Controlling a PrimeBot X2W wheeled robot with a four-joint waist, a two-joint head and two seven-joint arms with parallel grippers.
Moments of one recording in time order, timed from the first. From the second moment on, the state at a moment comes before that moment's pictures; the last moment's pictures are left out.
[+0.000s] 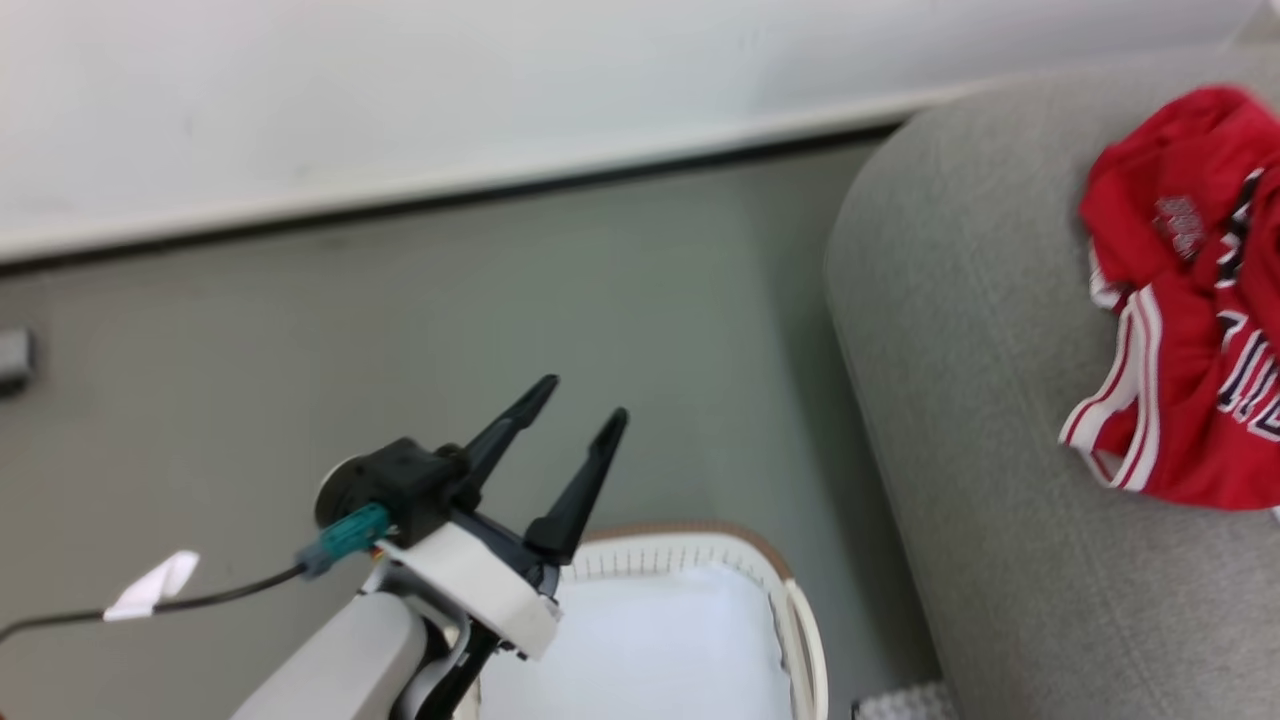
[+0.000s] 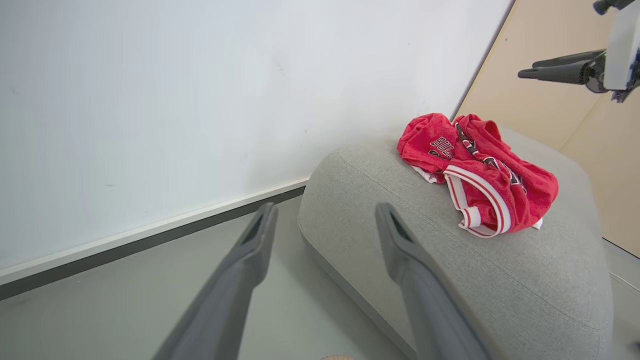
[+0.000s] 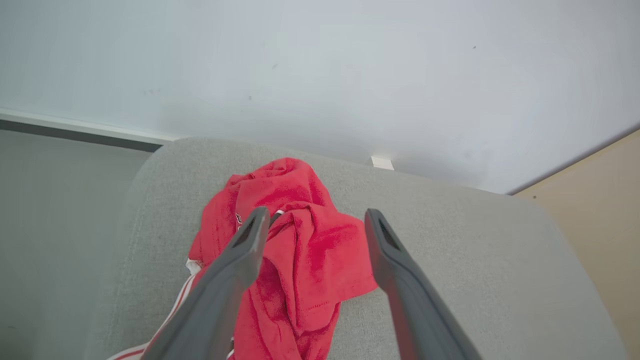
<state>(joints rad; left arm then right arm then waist) -0.50 0.35 -0.69 0.20 -0.56 -0.06 -0.26 -0.91 -0.64 0.33 0.60 0.42 0.13 0.37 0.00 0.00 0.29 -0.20</state>
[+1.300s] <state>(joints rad) -0.05 0.14 -0.02 0.20 -0.36 -0.09 -0.26 -0.07 -0.10 0.12 0.15 0.31 0.13 -0.26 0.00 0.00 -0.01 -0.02</state>
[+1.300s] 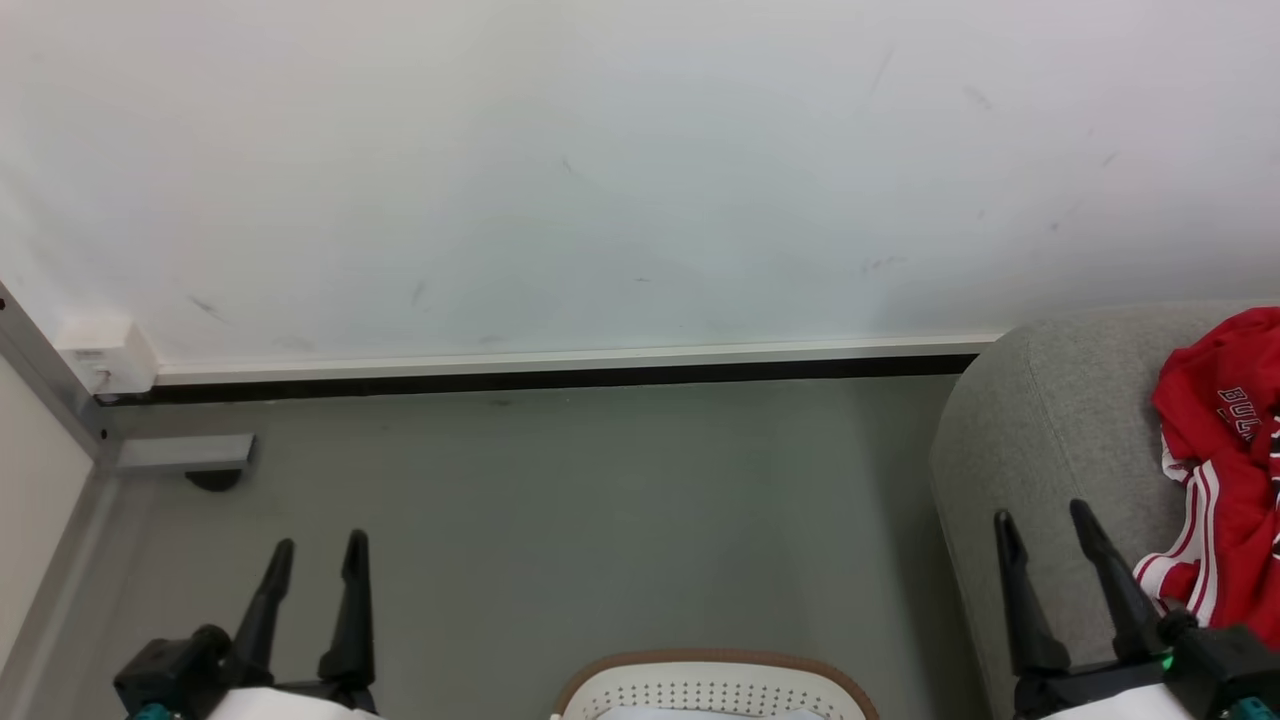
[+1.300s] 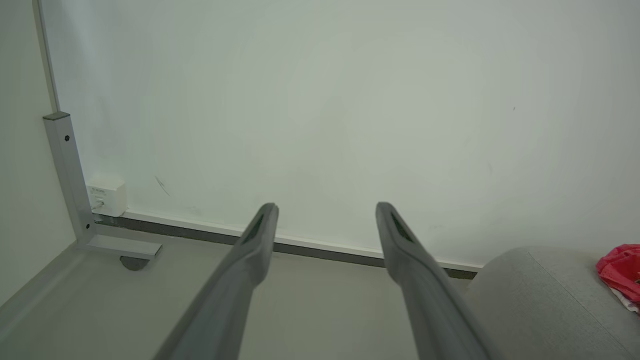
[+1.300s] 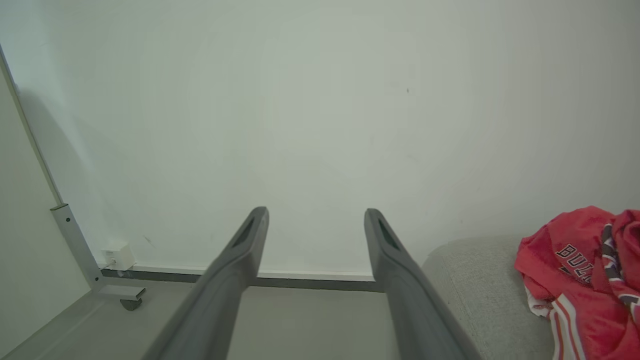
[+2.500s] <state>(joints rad) -0.04 0.07 0.00 0.26 -0.28 -0.13 -0.26 -0.04 -0.06 0.14 0.16 0.29 0.13 -0.26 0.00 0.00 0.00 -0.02</state>
